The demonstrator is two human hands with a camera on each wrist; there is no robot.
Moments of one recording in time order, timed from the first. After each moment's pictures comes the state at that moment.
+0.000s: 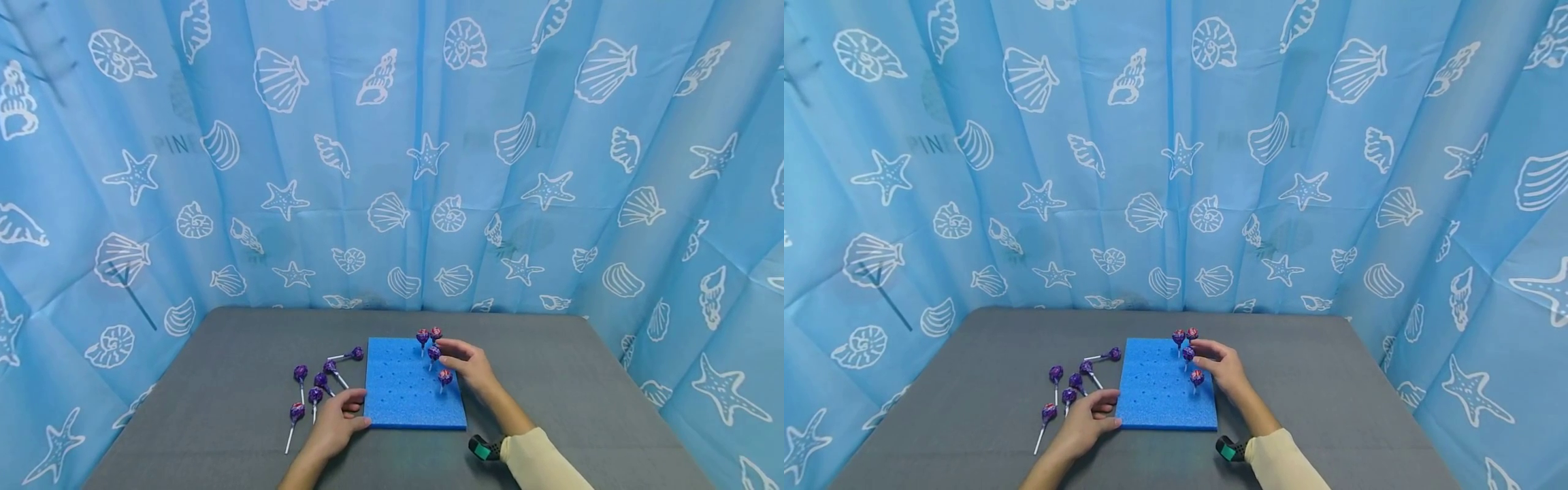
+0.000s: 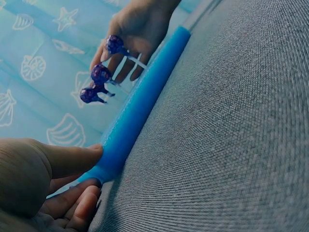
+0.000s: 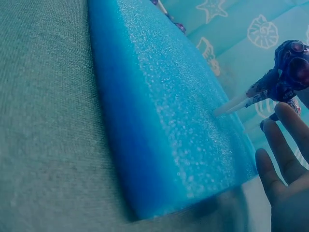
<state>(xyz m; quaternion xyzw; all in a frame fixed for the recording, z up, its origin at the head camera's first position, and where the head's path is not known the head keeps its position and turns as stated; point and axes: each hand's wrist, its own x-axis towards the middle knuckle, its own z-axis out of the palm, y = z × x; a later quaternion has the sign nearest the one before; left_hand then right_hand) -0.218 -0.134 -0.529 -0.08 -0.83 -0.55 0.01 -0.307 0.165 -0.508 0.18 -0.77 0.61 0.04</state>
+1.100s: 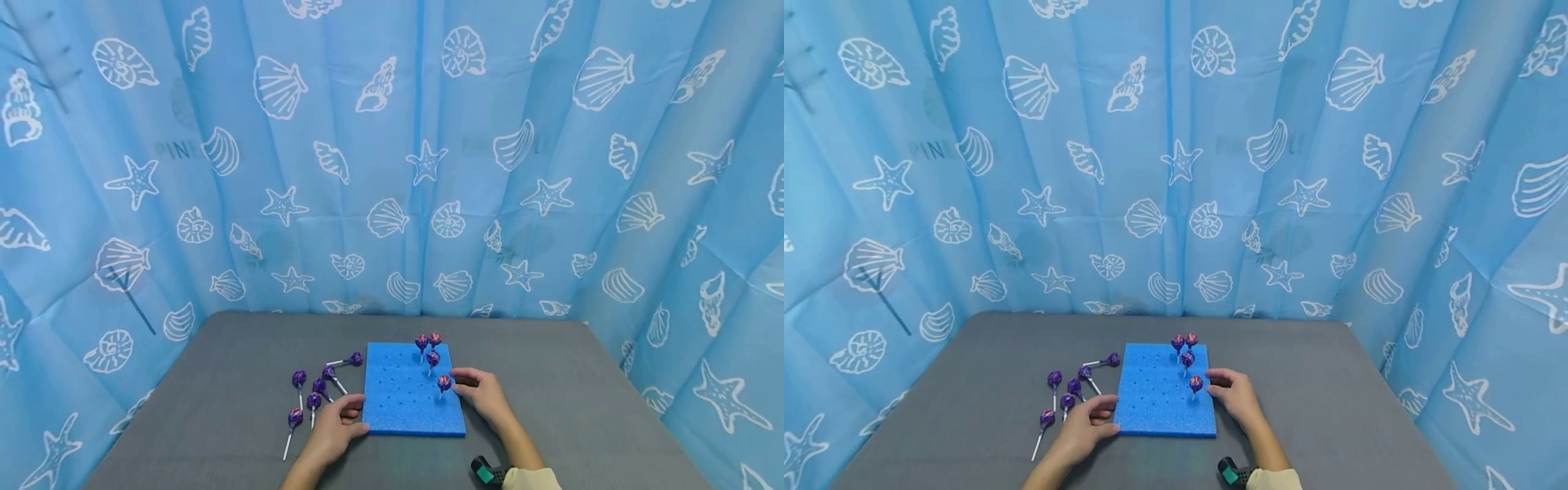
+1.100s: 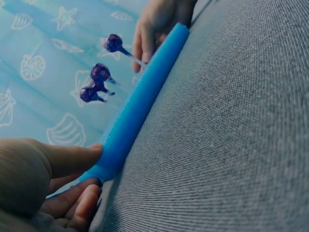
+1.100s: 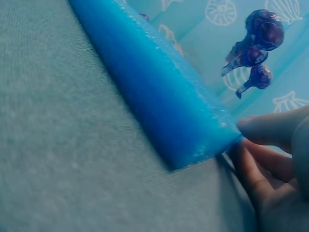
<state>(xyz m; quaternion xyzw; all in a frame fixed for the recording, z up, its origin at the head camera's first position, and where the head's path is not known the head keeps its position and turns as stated) -0.221 -0.134 -0.531 -0.07 -0.84 -0.54 0.00 -0.285 0.181 -0.532 0.08 -0.84 0.53 0.06</state>
